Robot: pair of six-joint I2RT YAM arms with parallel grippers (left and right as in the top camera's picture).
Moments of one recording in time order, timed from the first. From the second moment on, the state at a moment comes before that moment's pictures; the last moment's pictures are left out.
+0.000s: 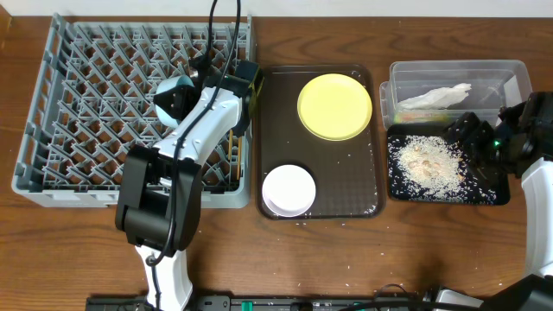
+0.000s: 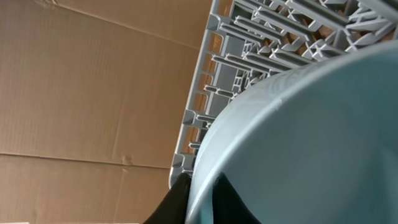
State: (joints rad) left arm -0.34 2.02 1.52 -1.07 -1.30 -0.39; right arm -0.36 1.43 1.15 -0.93 -0.39 0.46
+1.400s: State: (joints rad) left arm -0.36 2.03 1.52 -1.05 -1.34 -0.38; right arm -0.36 1.43 1.15 -0.93 -0.39 0.46
